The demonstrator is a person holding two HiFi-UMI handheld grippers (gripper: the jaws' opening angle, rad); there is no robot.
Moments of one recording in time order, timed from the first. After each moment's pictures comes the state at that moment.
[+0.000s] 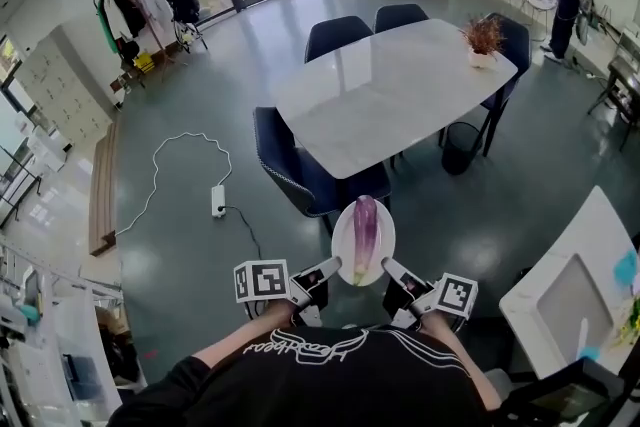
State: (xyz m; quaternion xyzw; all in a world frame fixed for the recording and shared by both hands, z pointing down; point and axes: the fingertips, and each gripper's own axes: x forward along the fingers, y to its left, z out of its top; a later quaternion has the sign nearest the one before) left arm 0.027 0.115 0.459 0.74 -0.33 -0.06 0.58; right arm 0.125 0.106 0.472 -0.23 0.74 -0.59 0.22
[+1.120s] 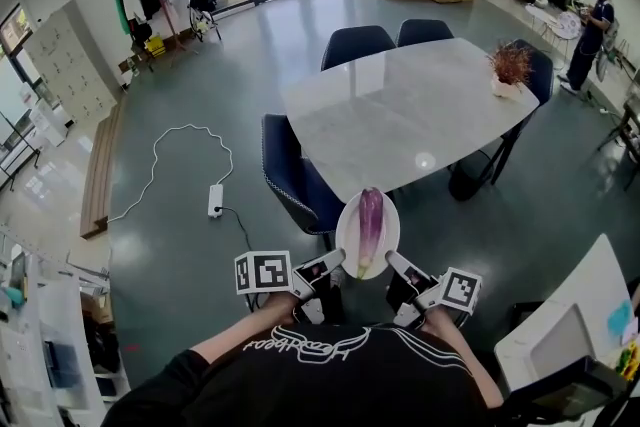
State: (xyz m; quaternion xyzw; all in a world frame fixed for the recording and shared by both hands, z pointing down) left arm 0.004 0.009 0.448 0.75 -0.34 -0.10 0.56; right arm 0.100 -0.008 0.460 -0.22 0.77 -0.57 0.18
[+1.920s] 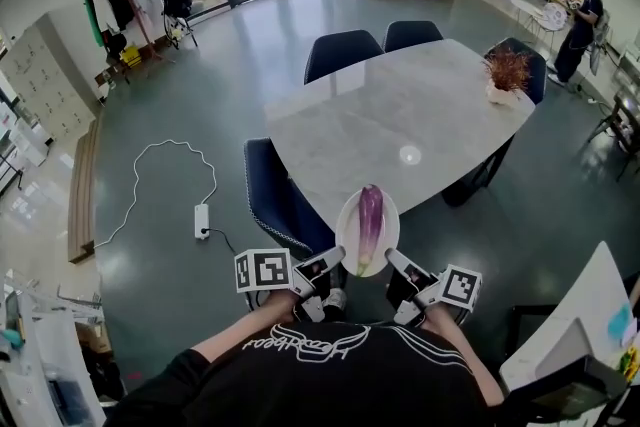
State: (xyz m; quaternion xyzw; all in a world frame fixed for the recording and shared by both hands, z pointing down) left arm -0.021 -0.116 0.456 0.75 -0.31 -0.08 0.57; right arm 0.077 -0.125 0.467 -0.25 0.75 -0.57 0.20
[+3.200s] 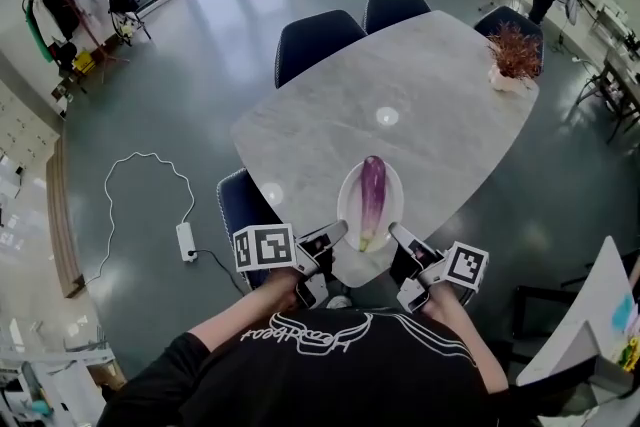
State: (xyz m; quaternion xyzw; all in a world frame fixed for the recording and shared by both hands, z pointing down) left arm -0.053 -0.353 0.472 0.76 -0.26 -0.03 0.60; right arm 0.045 -0.347 0.477 -0.33 0.72 -0.57 0.22
